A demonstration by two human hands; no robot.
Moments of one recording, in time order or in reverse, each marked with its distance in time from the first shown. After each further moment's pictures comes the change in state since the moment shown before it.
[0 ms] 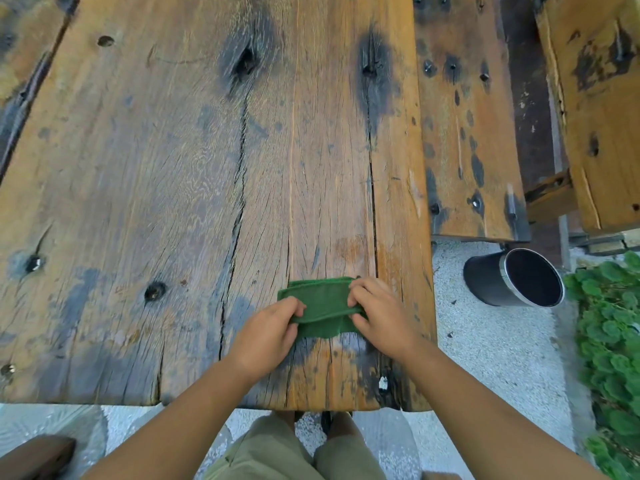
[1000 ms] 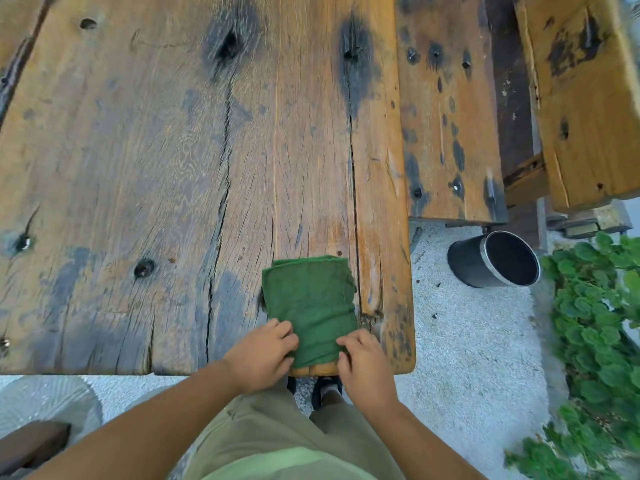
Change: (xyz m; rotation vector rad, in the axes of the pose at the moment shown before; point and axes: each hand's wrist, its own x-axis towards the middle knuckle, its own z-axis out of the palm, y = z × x) left_hand -0.049 0.006 0.036 0.424 -0.444 0.220; right_hand -0.121 -0.039 0.063 0.125 0.049 0.365
